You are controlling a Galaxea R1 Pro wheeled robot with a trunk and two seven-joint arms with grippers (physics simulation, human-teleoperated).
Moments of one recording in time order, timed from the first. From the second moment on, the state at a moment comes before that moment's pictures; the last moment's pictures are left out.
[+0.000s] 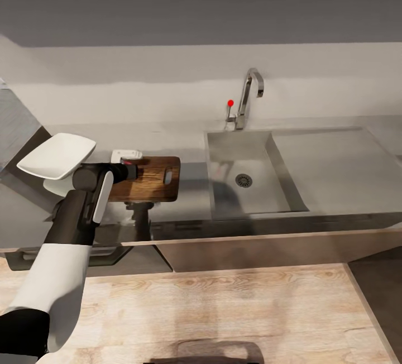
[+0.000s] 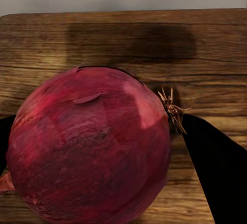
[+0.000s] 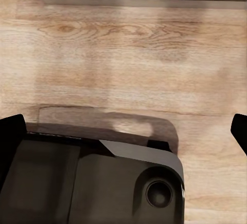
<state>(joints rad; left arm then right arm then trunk) -0.96 0.05 -0.03 -1.32 0.03 1.00 0.03 -0.25 0.05 0.15 -0.02 -0.01 -0.77 -0.04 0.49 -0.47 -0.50</state>
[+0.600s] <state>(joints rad) -0.96 0.05 -0.03 -1.30 0.03 1.00 0.02 -0.25 0.05 0.15 -0.02 -0.01 -0.77 -0.04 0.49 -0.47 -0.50</state>
